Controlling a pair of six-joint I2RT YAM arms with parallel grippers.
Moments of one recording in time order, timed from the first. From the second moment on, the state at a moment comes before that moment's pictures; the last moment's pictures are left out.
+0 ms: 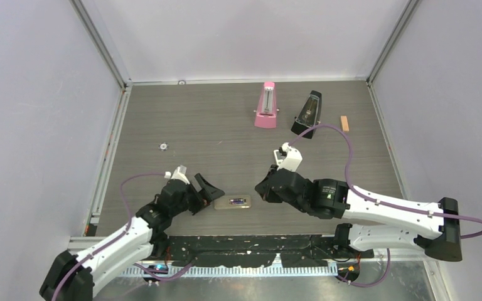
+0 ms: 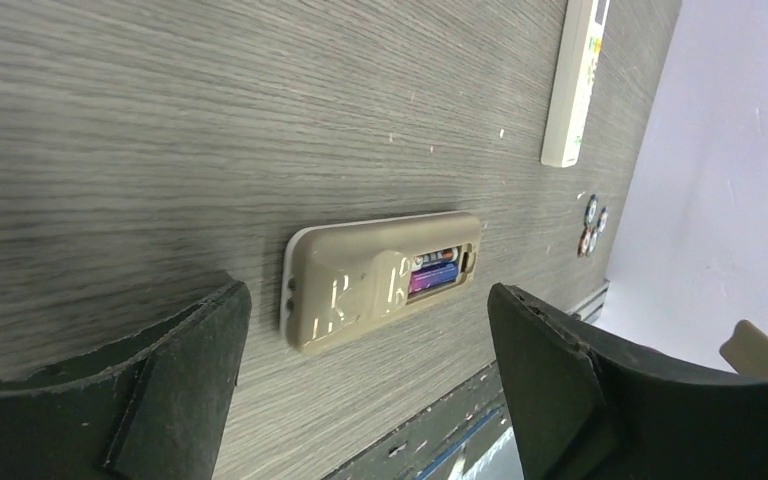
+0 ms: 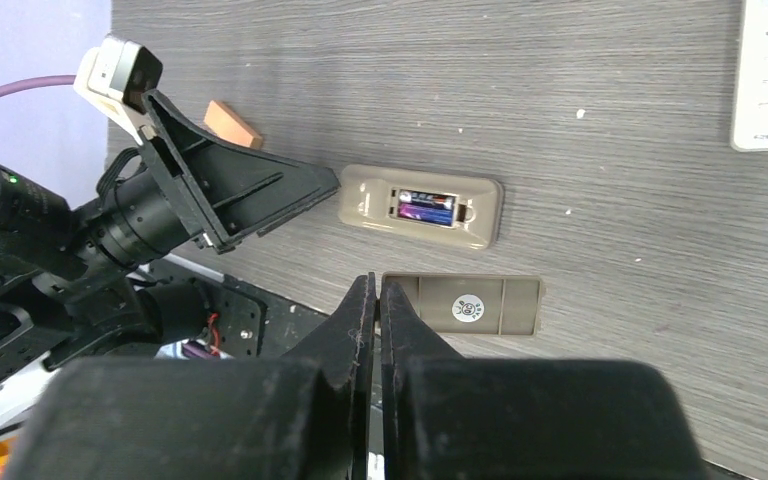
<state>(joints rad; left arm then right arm) -0.62 0.74 0.13 0.03 0.11 -1.15 1.23 1.03 0.89 -0.58 0.47 1.10</state>
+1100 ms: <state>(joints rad) -0.62 0.30 0.46 0.24 0.32 -1.40 1.23 0.89 0.88 0.29 0.02 1.16</state>
